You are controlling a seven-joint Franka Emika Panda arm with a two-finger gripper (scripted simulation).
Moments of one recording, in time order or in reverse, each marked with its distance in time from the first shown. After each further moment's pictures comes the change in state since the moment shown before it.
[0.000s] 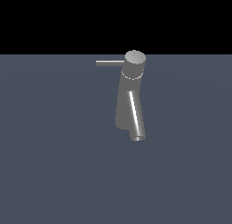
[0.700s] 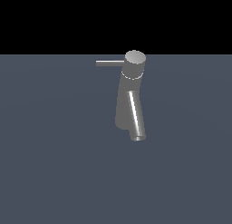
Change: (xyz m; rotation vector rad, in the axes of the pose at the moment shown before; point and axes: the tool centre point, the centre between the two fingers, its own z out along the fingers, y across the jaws) arm 0.009 -0.008 0.016 0.033 0.031 0.097
